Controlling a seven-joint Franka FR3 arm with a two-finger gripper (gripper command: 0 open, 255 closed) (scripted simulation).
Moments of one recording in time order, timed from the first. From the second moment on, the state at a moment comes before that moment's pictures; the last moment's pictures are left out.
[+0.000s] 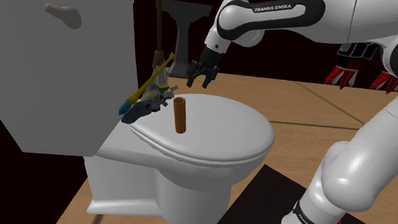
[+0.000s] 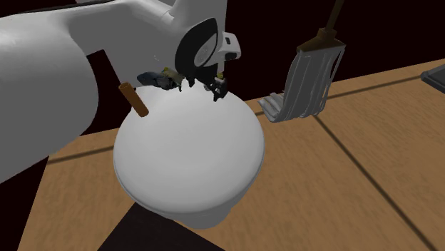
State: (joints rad) arm 0.05 -0.22 -0.01 -2.01 0.22 2.03 0.05
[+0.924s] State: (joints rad) arm 0.06 0.06 -0.01 -1.81 0.39 2.18 0.05
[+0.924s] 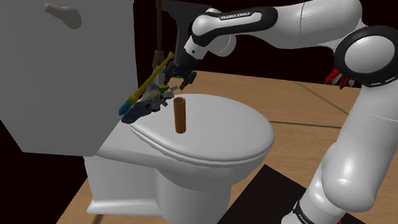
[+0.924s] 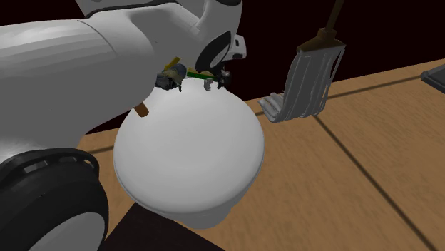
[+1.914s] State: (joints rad) arm 0.06 0.06 -0.01 -1.83 0.39 2.20 0.05
